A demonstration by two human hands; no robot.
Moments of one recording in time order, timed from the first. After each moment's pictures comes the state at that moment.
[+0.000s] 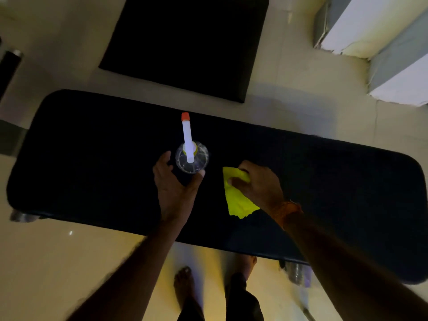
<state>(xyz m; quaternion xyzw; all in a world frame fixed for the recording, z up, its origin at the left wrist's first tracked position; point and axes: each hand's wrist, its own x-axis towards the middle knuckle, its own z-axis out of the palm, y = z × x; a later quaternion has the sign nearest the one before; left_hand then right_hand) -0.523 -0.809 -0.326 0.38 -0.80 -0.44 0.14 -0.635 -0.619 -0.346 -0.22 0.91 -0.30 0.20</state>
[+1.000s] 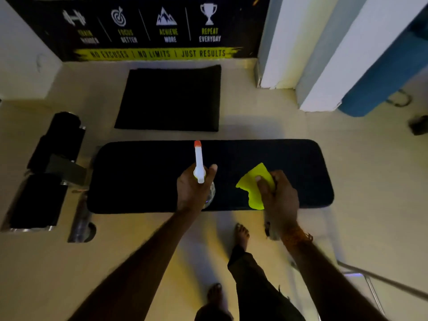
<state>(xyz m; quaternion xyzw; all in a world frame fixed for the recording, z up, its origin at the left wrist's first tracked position) -0.405 -0.702 0.005 0.24 -0.81 -0.53 0.10 -0.421 -0.484 -0.033 0.03 0.90 -0.43 -0.01</state>
